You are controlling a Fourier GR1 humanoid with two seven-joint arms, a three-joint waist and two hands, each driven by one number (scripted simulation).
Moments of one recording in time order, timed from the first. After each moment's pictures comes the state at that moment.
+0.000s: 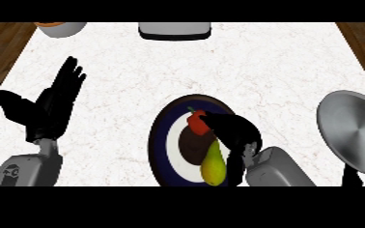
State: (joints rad) left arm -0.17 0.25 0.02 -1.56 0.19 0.13 0.21; right arm -0.34 -0.18 0.53 -1.53 0.60 0.68 0.60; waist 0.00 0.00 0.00
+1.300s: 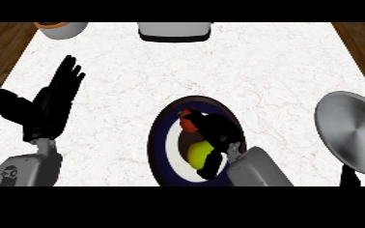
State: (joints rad) left arm -0.17 0.21 0.07 -1.59 0.15 0.09 0.25; right arm -0.33 -0.03 0.49 -1.32 0.80 0.47 0.29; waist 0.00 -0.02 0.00
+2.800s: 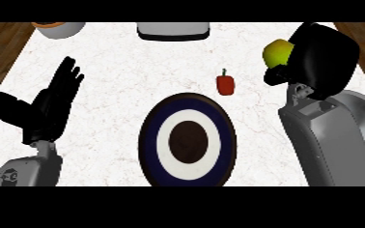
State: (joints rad) left arm -0.16 0.19 0.08 -1.61 0.13 0.09 0.26; right arm -0.64 -0.18 0.14 -1.65 1.39 0.33 1.01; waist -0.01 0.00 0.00
